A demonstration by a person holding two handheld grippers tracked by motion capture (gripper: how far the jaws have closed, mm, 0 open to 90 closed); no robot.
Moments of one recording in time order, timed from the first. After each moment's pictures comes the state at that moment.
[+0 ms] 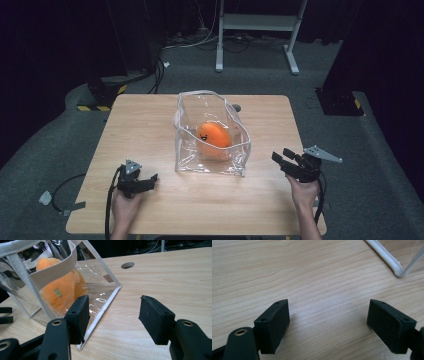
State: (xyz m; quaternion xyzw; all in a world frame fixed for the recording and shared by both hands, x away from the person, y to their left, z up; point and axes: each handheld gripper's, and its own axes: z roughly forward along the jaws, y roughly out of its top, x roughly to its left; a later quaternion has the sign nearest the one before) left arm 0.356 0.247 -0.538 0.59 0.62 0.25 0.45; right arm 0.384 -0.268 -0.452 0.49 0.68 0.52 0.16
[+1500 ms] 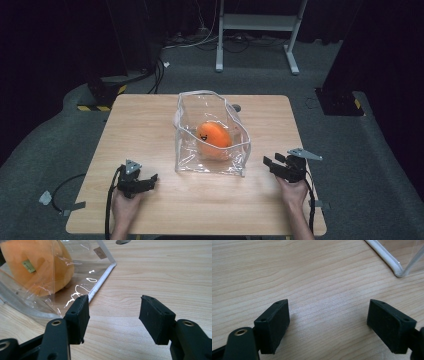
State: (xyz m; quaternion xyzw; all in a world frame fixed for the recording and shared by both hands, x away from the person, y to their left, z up) left arm 0.356 0.247 -0.538 0.59 0.62 0.25 0.45; right arm 0.402 -0.246 -0.490 0.51 0.71 0.46 0.16
